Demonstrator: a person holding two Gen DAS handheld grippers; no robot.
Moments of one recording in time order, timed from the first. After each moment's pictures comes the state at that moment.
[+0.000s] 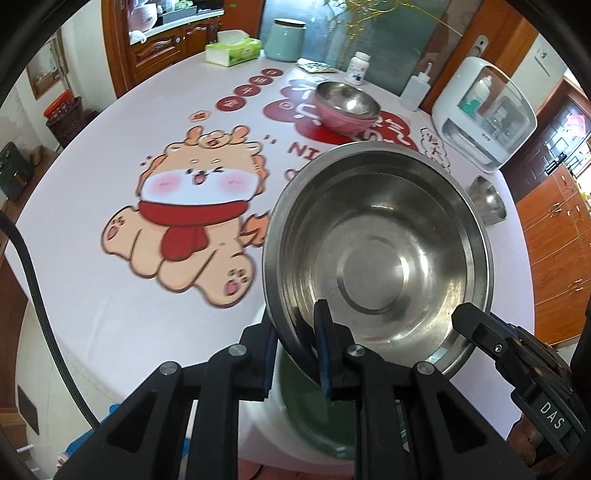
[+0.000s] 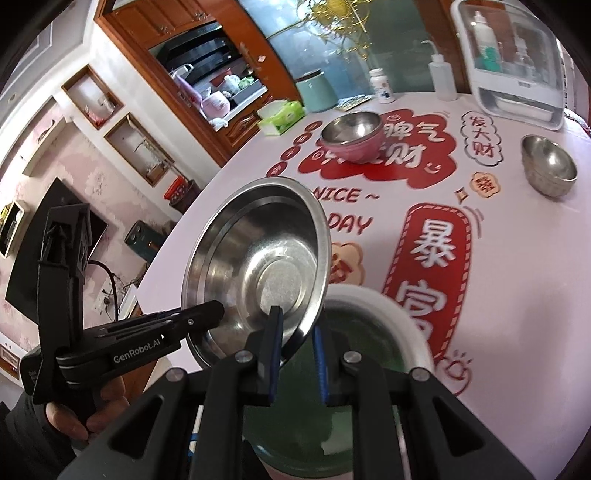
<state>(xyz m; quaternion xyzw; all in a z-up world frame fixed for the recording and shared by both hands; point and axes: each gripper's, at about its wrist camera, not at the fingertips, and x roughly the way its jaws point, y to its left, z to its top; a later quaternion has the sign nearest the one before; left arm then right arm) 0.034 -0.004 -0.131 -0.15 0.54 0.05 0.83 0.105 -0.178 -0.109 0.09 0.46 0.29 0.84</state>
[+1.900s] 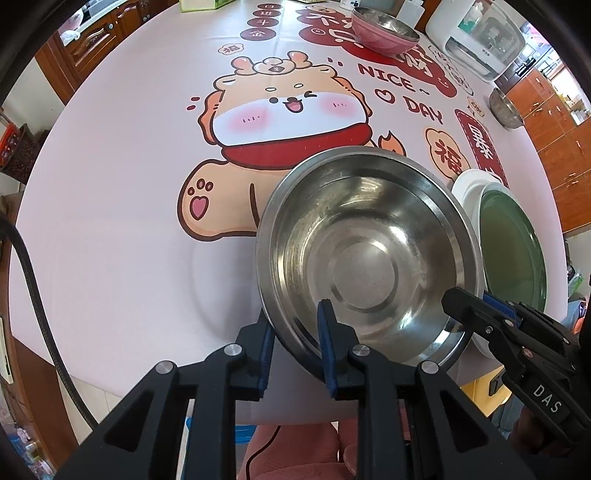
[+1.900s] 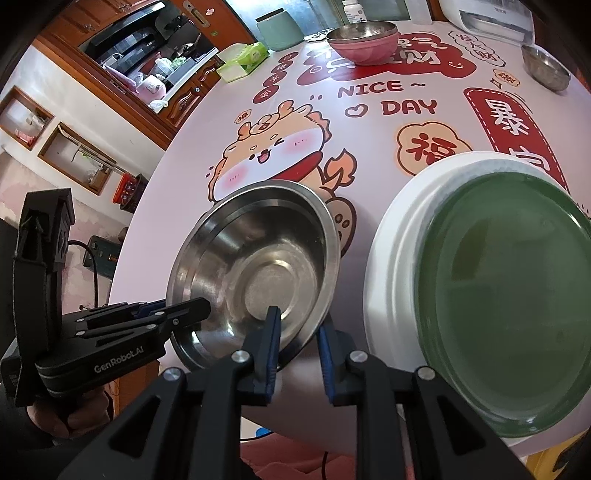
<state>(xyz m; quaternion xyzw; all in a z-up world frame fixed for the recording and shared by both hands) 0.029 0.147 -0.211 -0.05 0.64 -0.06 0.77 0.061 -0.007 -0.184 0.15 0.53 0.15 0.82</state>
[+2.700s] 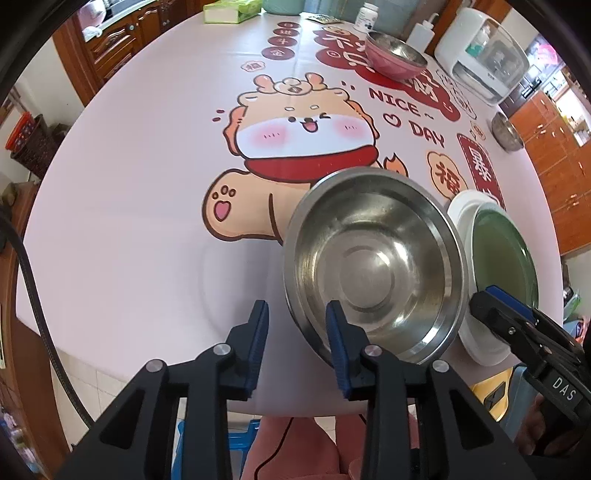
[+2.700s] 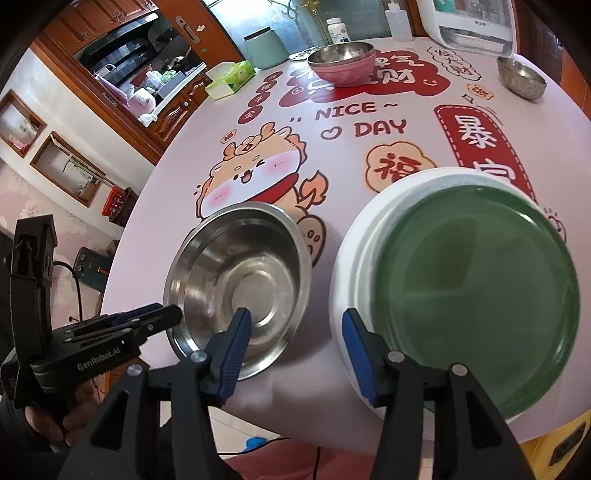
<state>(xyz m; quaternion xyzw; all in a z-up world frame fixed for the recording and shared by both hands) 0.014 0.164 -0.190 -0.07 0.61 -0.04 0.79 0.049 -0.030 -0.162 0.14 0.51 0.12 0.84</state>
